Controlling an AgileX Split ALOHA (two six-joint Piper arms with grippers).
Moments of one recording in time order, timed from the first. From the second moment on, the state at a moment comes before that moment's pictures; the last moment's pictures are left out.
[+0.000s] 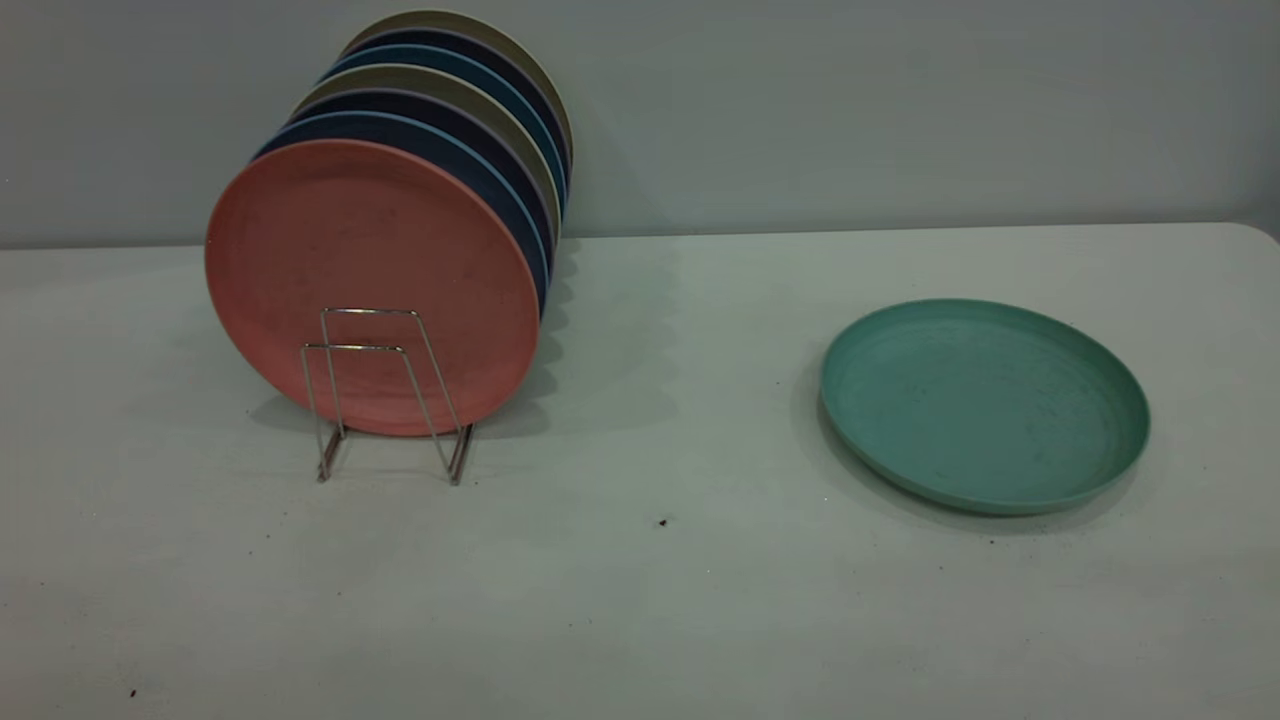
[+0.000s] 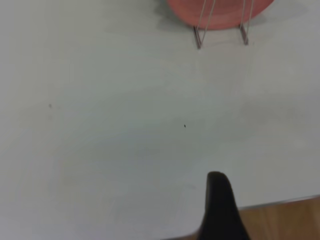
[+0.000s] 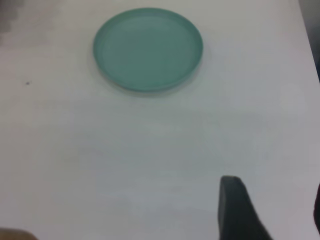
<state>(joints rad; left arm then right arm) -0.07 0.02 -0.50 -0.04 1.13 0.02 -0.01 -0.01 -0.48 0.11 1.13 -0.11</state>
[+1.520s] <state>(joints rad) -0.24 1.77 -1.17 -0.68 0.59 0.61 -0.05 1.77 -0.93 0.74 0.58 -0.63</state>
